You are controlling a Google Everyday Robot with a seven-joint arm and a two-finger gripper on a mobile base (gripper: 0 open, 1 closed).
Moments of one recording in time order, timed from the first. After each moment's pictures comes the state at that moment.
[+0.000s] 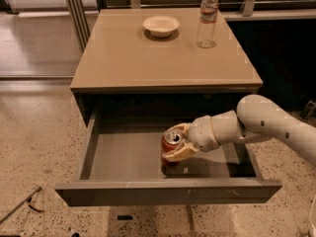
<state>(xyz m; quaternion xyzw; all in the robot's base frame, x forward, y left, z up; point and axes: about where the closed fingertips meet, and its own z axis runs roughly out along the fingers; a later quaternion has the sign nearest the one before) 0.513 -0.039 0.693 -0.60 0.63 0.31 0.38</state>
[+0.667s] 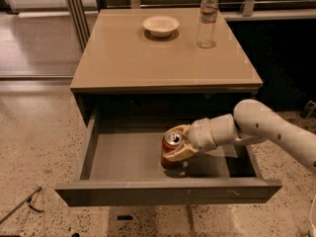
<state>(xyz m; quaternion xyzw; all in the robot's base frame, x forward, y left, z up) 0.532 -0.043 0.663 -0.61 0.61 0.32 0.39</state>
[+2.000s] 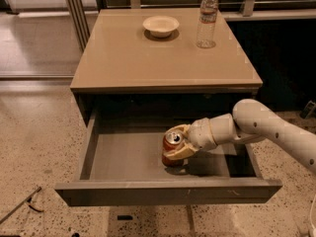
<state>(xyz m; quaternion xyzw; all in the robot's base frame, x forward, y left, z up) 0.539 -0.046 0.652 -0.61 0.62 0.32 0.38</state>
